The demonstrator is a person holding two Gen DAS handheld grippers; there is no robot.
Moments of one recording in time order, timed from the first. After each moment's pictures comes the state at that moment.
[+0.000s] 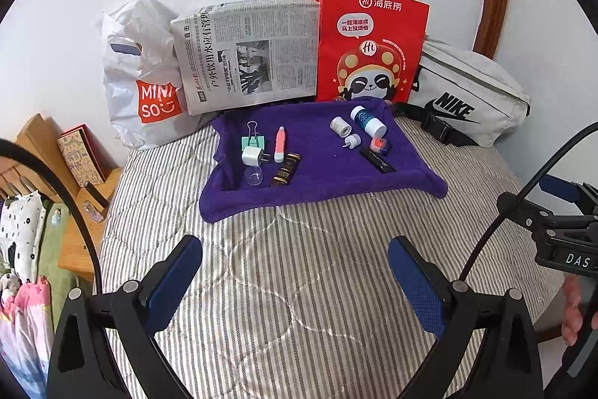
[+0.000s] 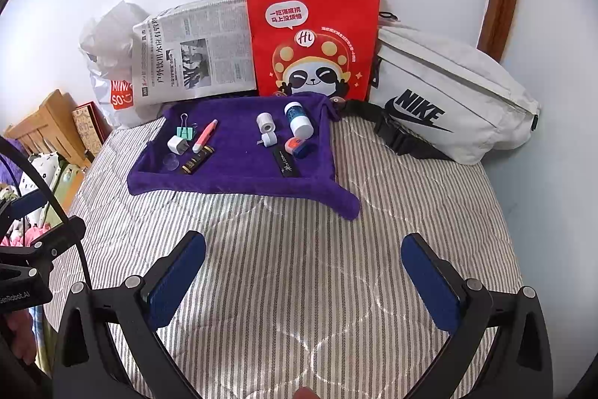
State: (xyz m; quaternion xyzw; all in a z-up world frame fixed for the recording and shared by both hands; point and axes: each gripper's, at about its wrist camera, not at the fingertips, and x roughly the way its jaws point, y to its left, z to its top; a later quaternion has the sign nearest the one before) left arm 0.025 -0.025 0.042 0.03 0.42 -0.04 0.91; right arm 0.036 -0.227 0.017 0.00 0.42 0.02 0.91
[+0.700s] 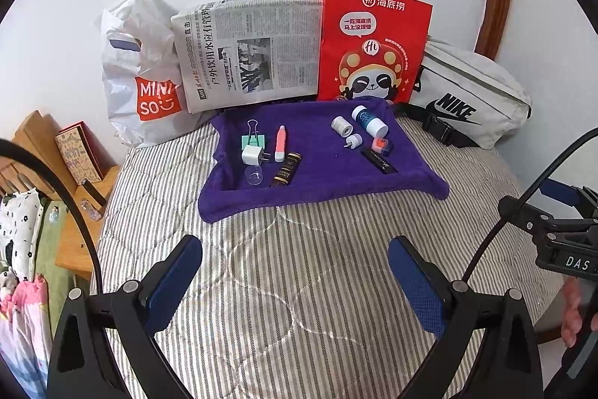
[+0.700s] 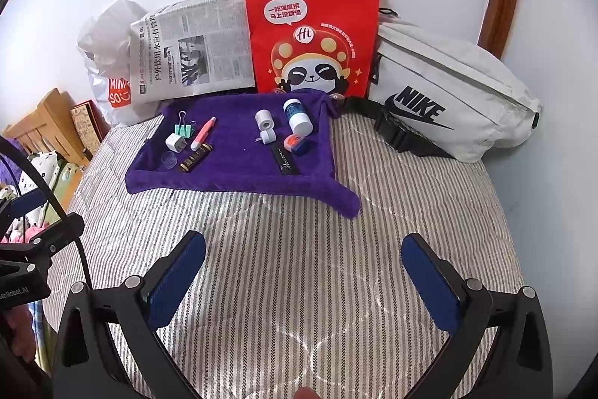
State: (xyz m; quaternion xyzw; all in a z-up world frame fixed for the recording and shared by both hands) left arm 0.031 -0.018 0.039 0.03 0.42 -0.04 0.90; right arm 0.041 -0.228 0.012 0.00 0.43 0.02 0.90
